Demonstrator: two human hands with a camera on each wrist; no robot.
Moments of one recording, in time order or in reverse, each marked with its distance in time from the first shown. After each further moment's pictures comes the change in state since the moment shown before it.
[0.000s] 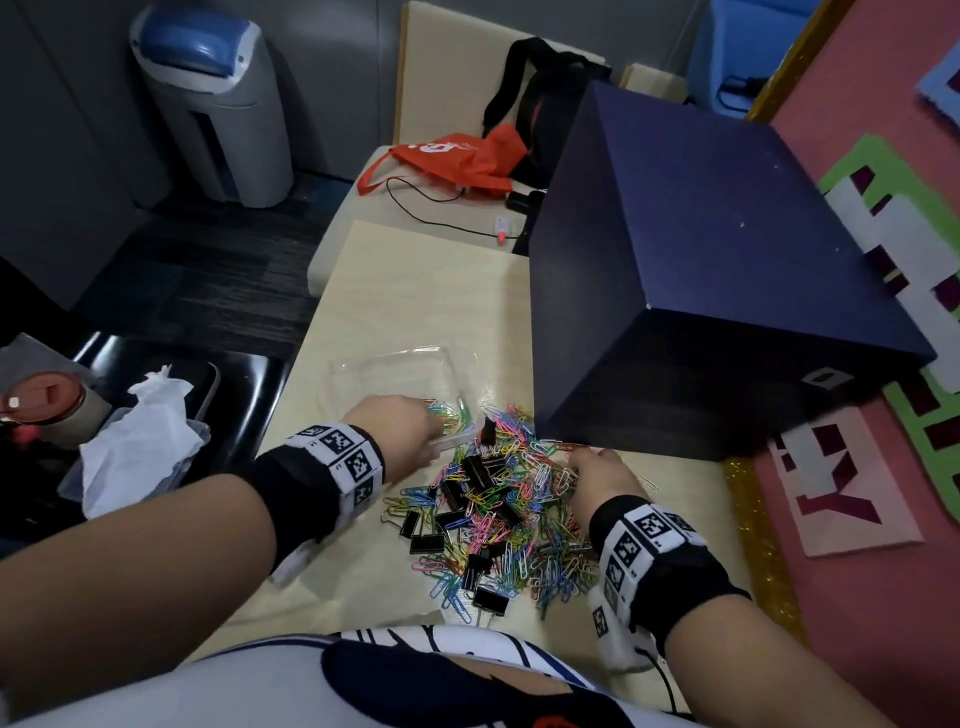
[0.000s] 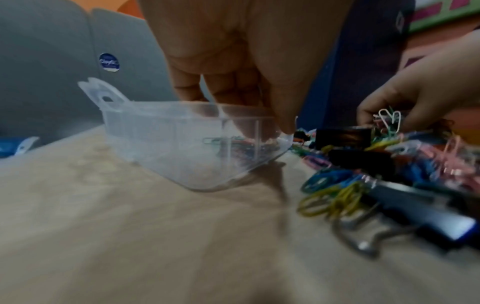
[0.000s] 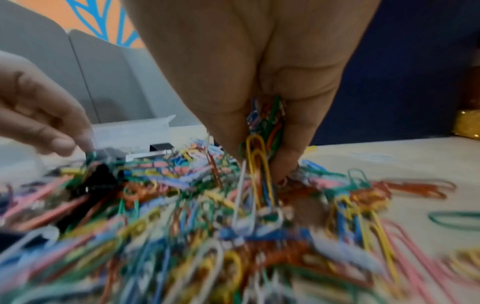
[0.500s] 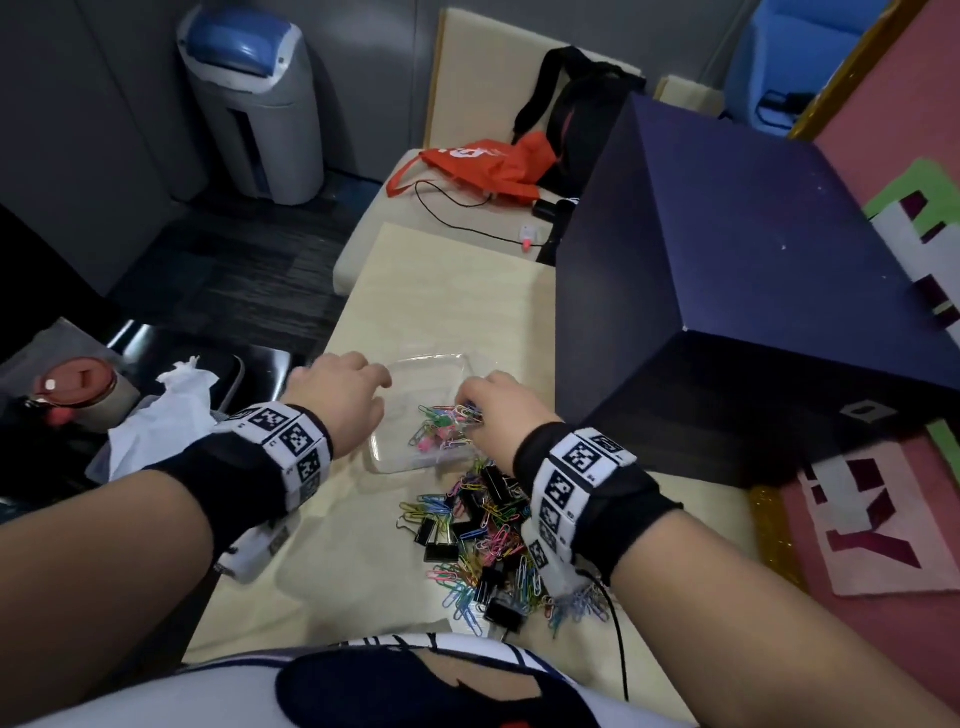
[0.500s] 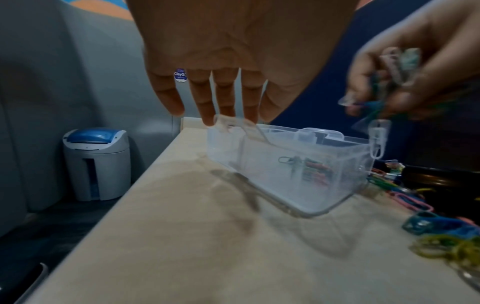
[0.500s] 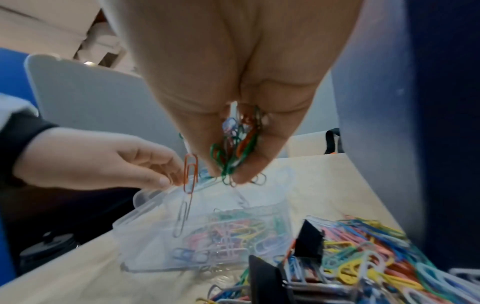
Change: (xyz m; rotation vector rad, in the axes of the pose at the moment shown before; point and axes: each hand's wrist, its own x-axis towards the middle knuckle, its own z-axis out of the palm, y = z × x) left_hand -0.023 -0.062 -0.003 -0.167 0.194 -0.384; right_hand 0.002 -0.114 -0.040 0.041 0.049 -0.594
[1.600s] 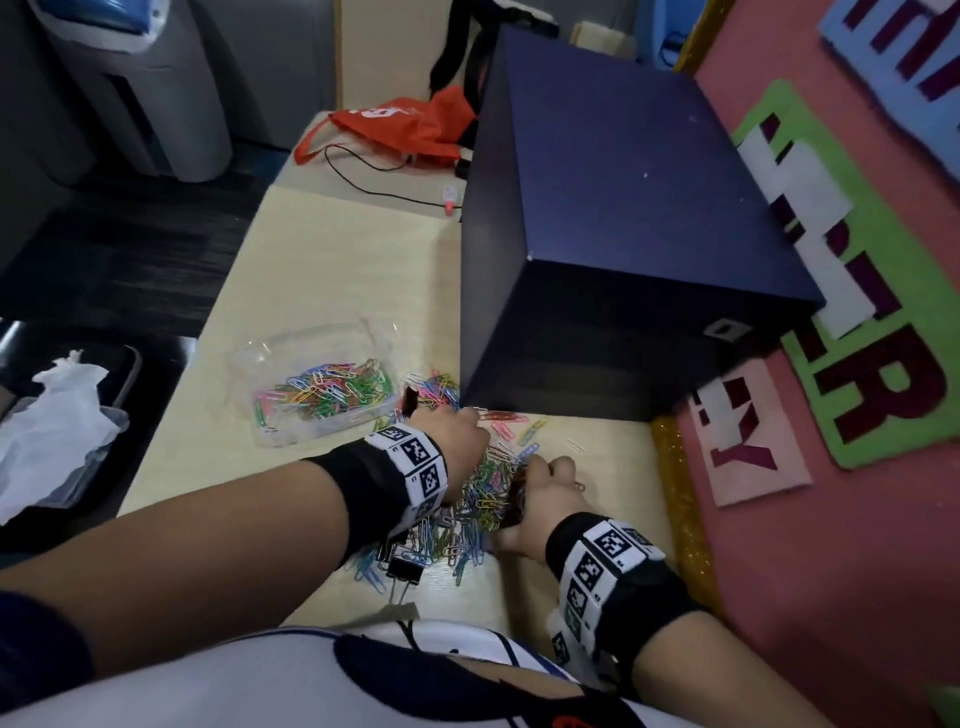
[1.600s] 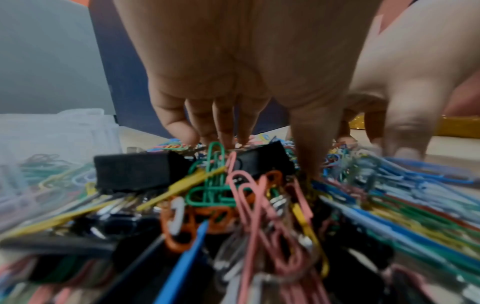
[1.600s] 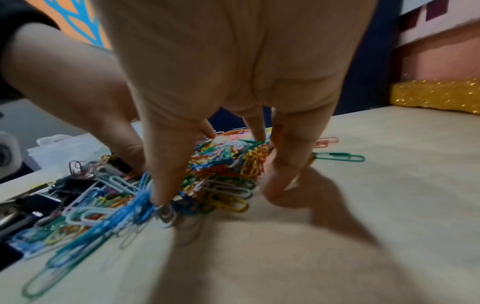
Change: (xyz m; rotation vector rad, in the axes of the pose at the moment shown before) left_hand -0.017 0.205 0.051 0.342 -0.305 0.523; right_hand -0.121 0.128 0.055 0.092 -0.147 0.555
